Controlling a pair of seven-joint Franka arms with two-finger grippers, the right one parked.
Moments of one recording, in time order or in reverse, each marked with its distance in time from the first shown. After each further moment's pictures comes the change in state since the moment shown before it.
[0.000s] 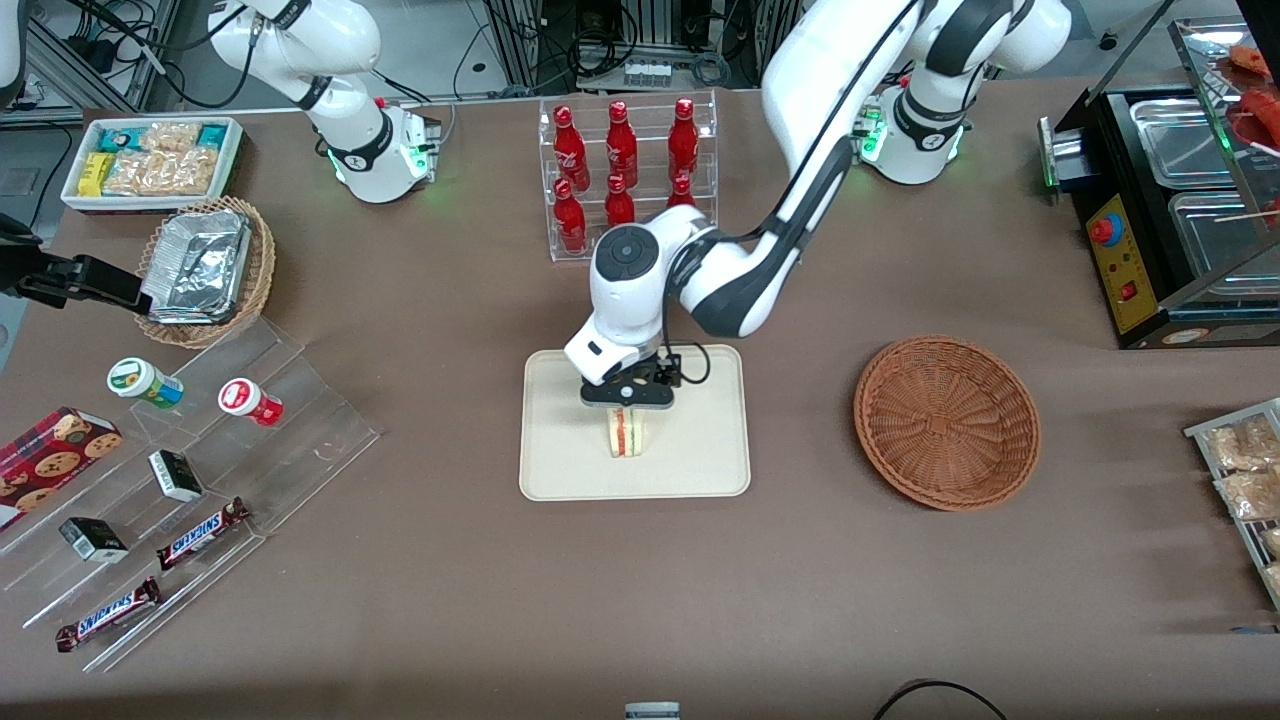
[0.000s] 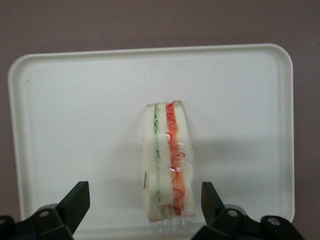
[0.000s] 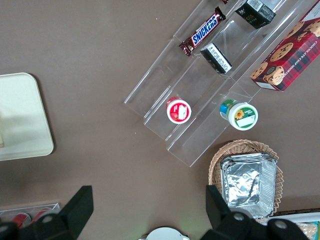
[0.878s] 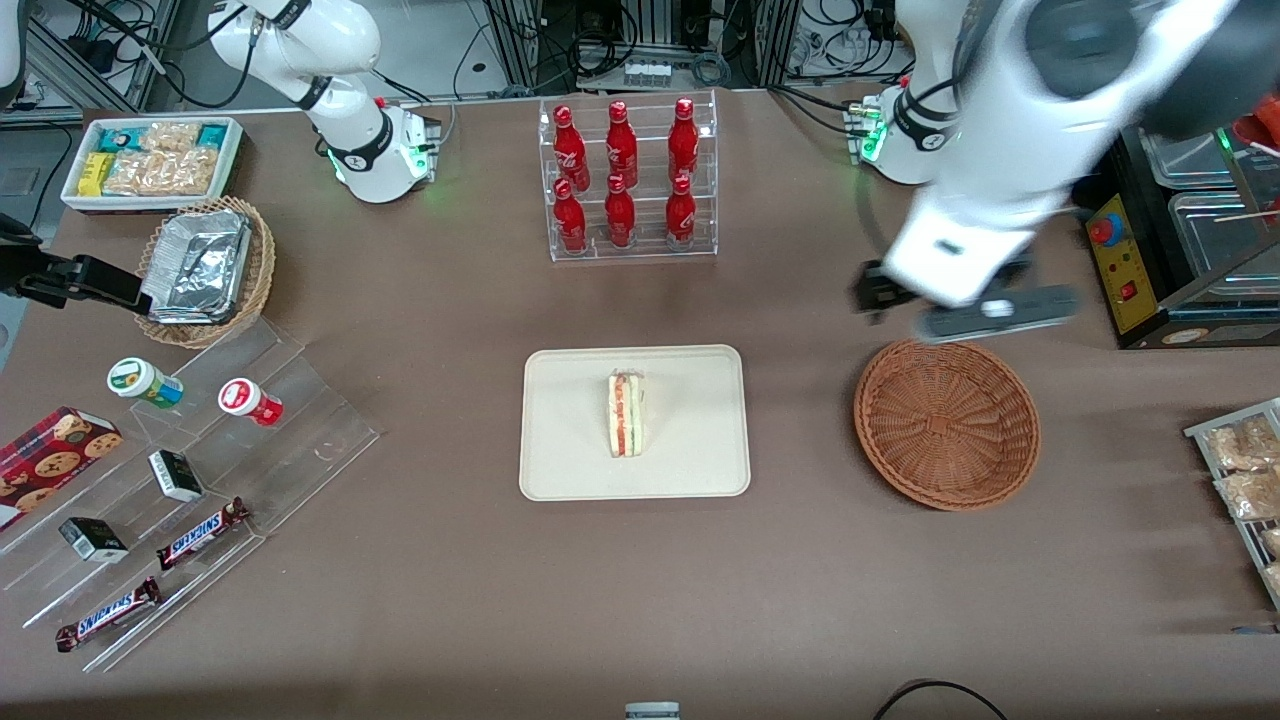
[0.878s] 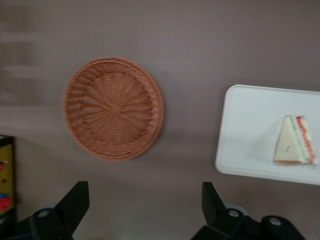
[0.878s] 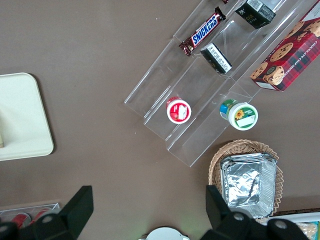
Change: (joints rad) arm 0.441 -0.550 0.016 -0.004 -0.012 -0.683 0.397
